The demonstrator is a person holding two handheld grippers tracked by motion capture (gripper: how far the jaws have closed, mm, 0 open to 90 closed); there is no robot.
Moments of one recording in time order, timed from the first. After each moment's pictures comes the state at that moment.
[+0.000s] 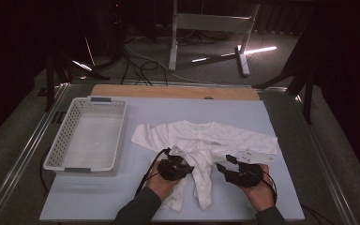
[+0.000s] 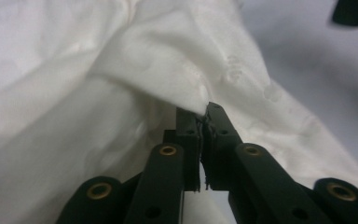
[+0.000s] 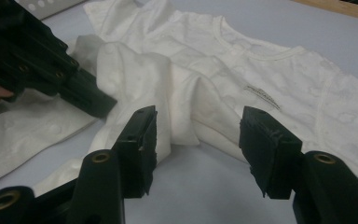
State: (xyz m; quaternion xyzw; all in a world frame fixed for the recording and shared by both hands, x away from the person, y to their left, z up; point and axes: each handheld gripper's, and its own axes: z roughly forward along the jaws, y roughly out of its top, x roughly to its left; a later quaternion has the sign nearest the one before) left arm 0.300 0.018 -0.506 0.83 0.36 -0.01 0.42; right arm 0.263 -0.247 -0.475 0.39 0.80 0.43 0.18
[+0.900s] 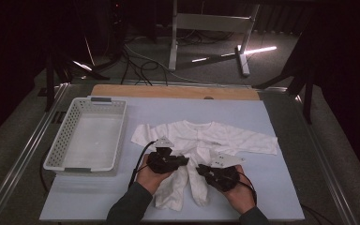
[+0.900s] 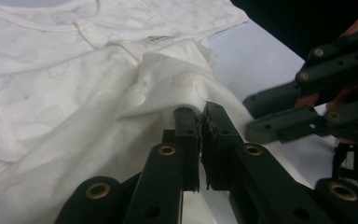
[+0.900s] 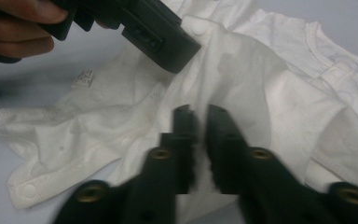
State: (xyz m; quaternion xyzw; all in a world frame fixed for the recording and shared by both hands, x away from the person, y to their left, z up) left arm 0.306 0.049 -0.478 0.81 0.35 -0.03 0.47; right arm 0.260 -0.184 -0.479 0.31 0.84 0.42 0.14
